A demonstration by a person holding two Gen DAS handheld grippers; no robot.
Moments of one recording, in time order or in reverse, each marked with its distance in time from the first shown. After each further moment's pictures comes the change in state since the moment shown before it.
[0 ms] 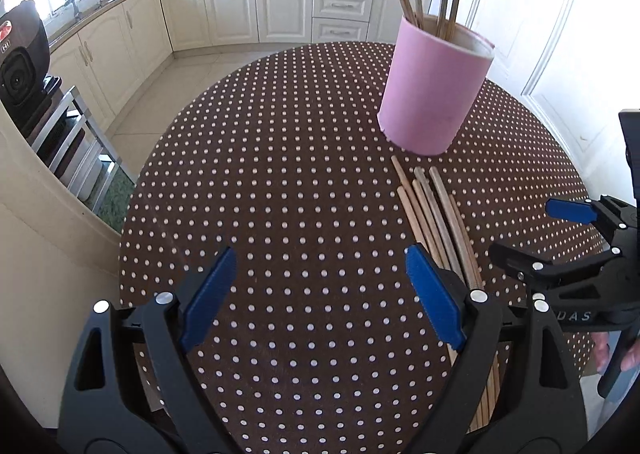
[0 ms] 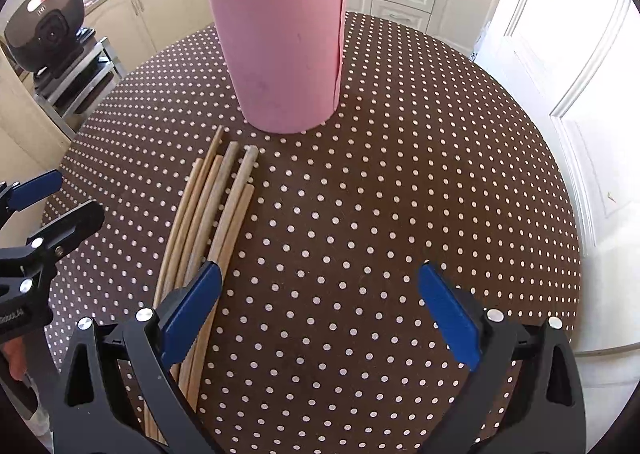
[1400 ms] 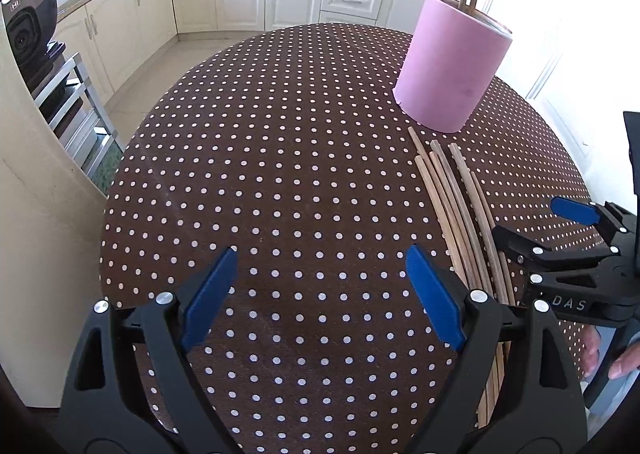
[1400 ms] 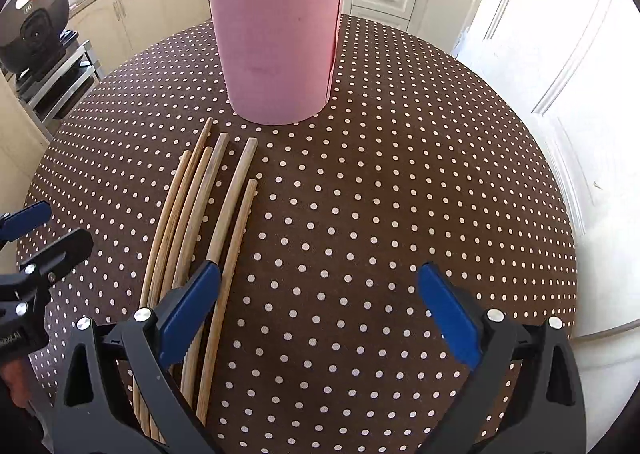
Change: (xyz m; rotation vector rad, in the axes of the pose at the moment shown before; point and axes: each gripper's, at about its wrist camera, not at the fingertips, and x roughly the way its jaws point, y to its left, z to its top) left arm 0.011 0.021 -0.029 -0.083 0.010 -0.032; right arm 0.010 0.016 -0.006 0.038 -0.048 -0.079
